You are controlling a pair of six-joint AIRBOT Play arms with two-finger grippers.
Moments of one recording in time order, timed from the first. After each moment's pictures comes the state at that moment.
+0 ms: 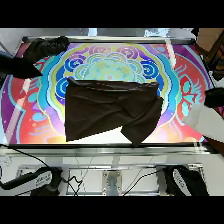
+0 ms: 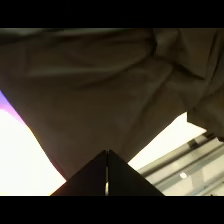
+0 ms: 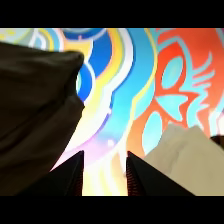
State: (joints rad) left arm 0.13 -1.26 1.89 1.07 -1.80 -1.28; right arm -0.18 -0.65 1.18 -1.52 1.30 1.30
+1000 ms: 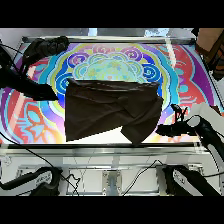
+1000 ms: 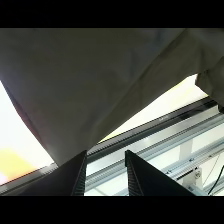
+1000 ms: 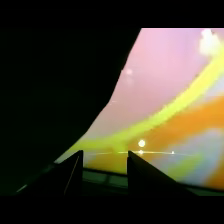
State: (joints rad) left arm 0.13 -1.25 1.46 1.09 -1.69 -1.28; right arm -0.18 -1.02 0.48 -1.12 0.99 1.27
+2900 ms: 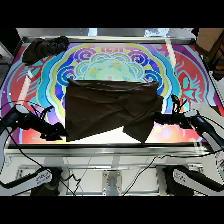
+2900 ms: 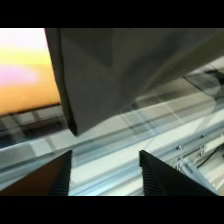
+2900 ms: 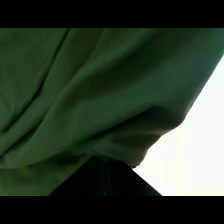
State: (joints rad) left arm 0.30 -1.25 0.69 1.08 -1.44 -1.21; right arm -0.18 -1.20 0.56 -0.79 0.77 1.05
